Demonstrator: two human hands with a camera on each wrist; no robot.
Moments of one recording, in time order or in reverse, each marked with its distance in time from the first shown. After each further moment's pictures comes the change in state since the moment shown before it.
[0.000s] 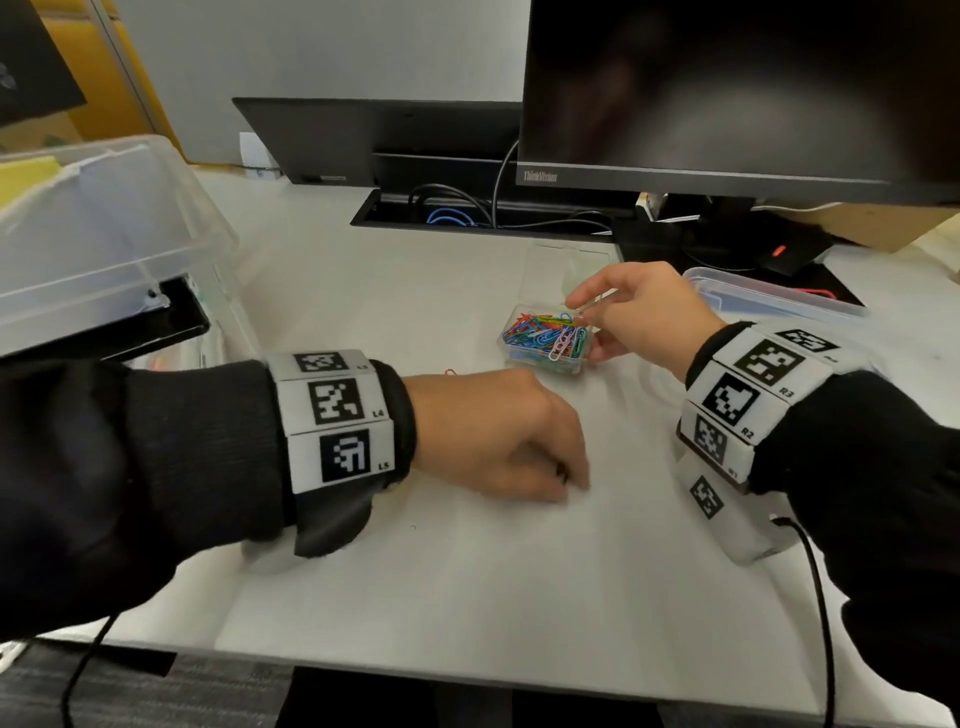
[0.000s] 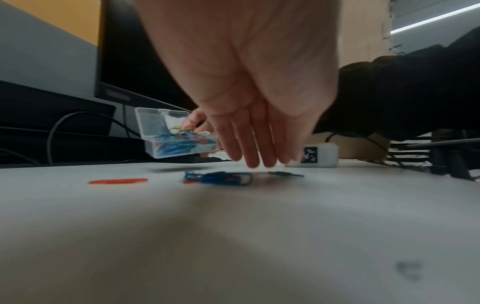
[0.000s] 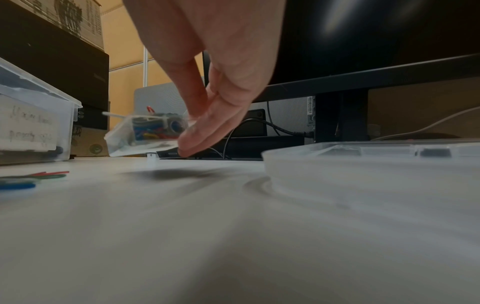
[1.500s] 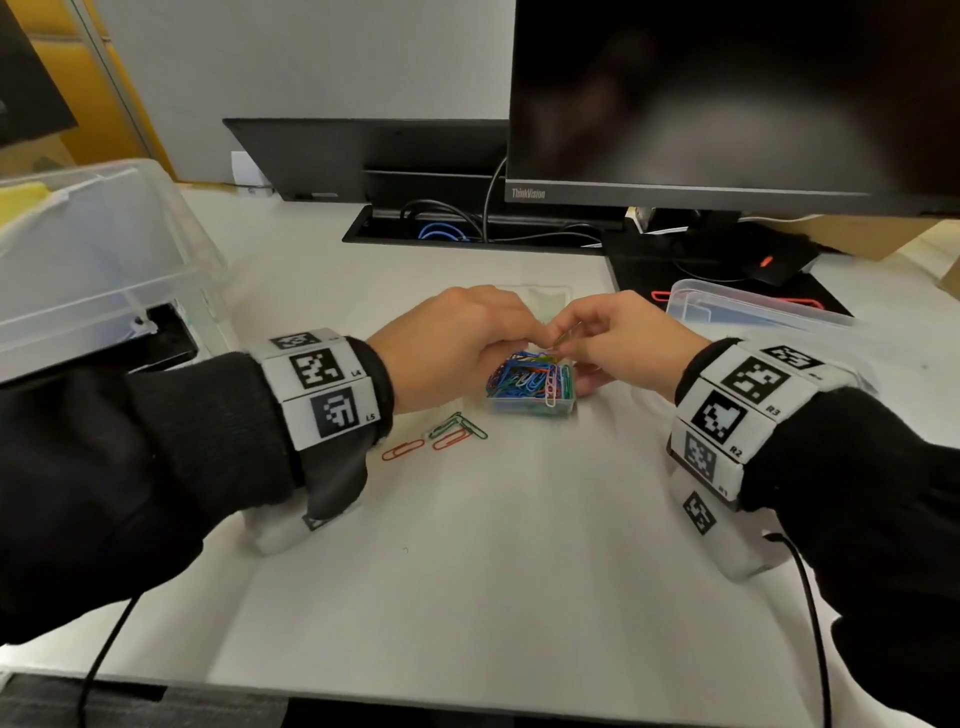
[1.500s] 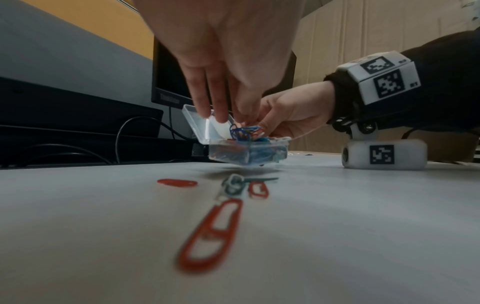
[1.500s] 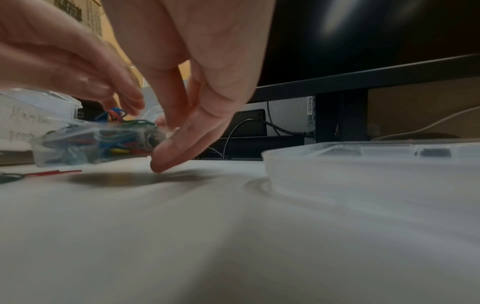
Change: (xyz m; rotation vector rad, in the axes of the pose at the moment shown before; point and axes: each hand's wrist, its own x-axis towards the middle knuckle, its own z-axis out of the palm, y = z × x) left_hand 0.002 -0.029 -0.027 0.269 0.422 -0.267; right_hand -0.006 -0.007 0.001 -0.069 -0.220 0.016
